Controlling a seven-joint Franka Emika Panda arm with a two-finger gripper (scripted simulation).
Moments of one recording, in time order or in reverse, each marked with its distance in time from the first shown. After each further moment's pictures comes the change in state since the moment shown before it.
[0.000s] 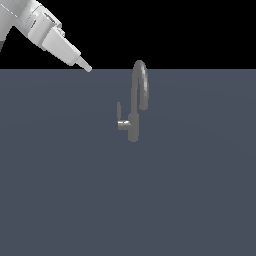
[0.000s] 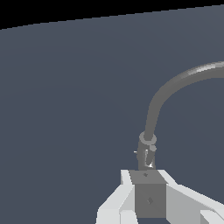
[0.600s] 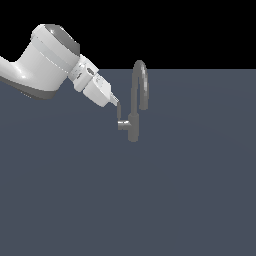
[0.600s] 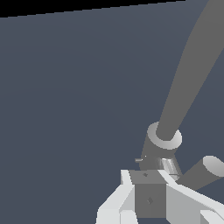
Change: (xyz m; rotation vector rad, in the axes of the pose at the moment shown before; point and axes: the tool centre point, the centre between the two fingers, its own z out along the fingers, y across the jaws) arm -0.028 0.011 0.139 -0.143 -0.018 0.113
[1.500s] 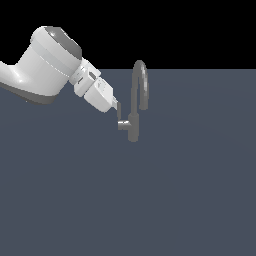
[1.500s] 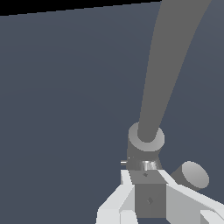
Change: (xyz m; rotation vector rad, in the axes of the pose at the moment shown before) arm -0.001 0.025 0.011 -0.014 -0.005 0.011
